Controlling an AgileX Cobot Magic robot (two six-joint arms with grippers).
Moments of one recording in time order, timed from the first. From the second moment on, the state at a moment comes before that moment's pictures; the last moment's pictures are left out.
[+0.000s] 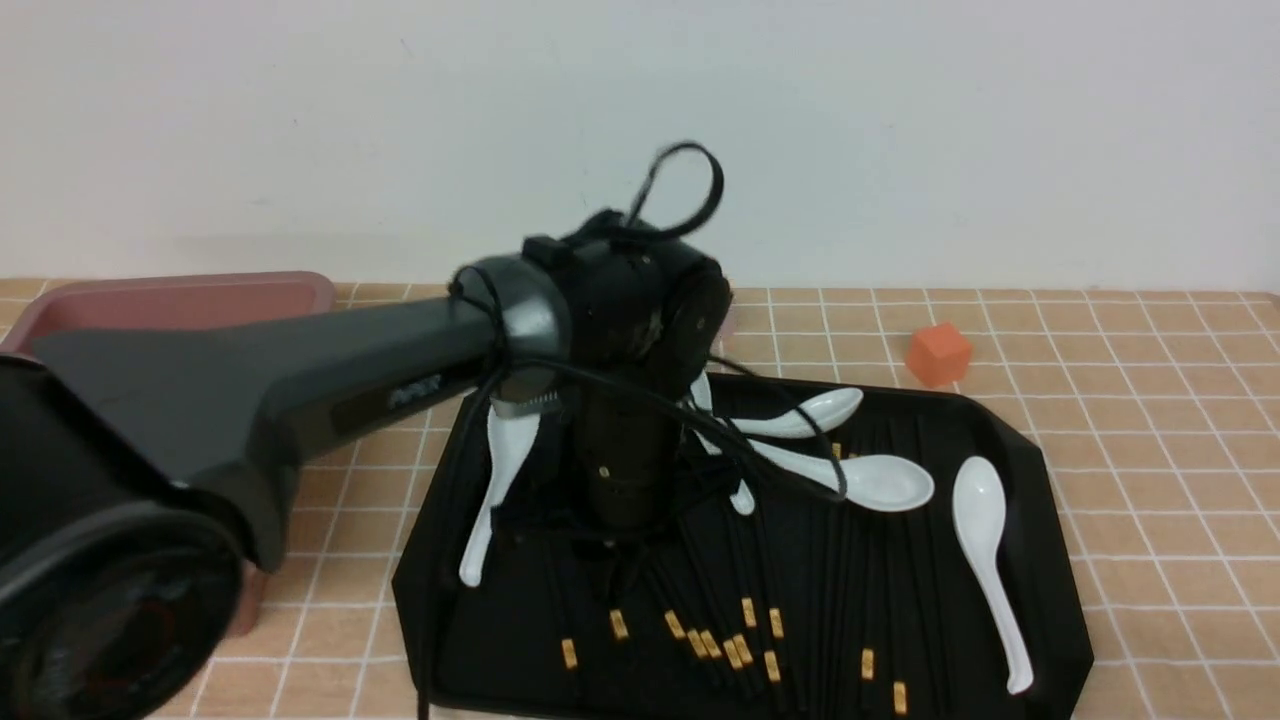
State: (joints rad) right arm 0.14 0.03 -0.11 -0.16 0.50 0.34; left arm -0.67 2.13 -1.73 0.08 1.20 -1.08
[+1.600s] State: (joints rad) right arm 0.14 0.03 -0.11 -0.16 0.50 0.35; left arm 0.15 1.82 -1.38 0.11 1.03 -0.50
